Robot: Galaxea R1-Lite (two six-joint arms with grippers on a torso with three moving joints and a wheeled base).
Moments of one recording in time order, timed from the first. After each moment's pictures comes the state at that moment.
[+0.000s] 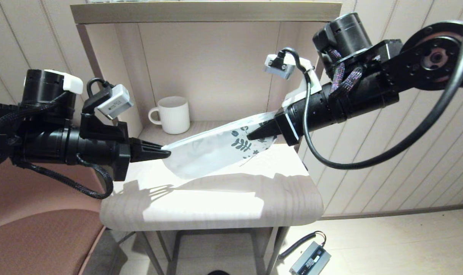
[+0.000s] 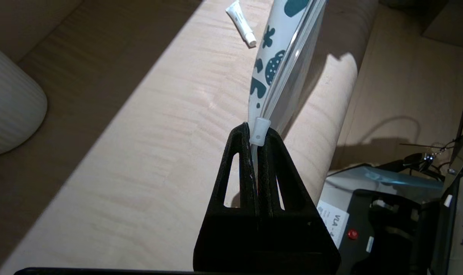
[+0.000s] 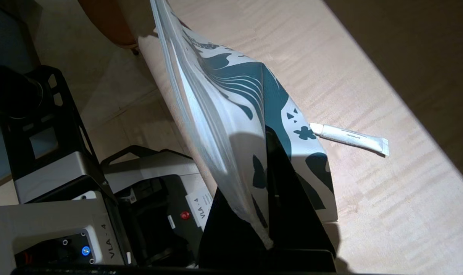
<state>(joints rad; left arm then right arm) -0.22 1.62 -1.13 0.07 -0.78 0.54 0.50 1.87 -1.91 0.63 0.53 -0.26</state>
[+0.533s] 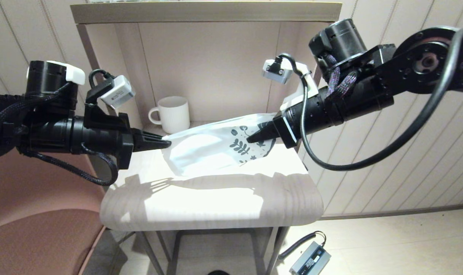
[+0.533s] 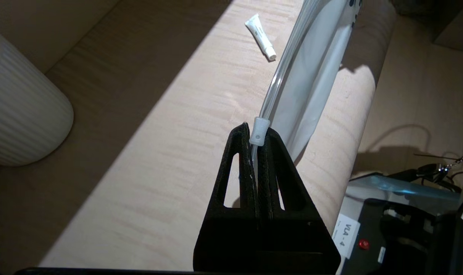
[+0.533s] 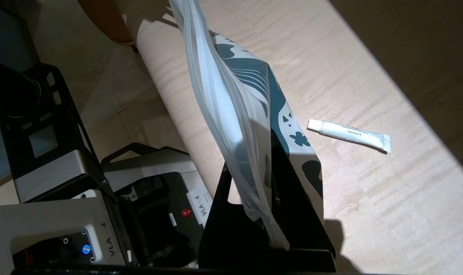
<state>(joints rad) -0.22 1.65 -1.21 0.07 -0.78 0.52 0.51 1.88 -1.91 0.63 0.53 -0.26</state>
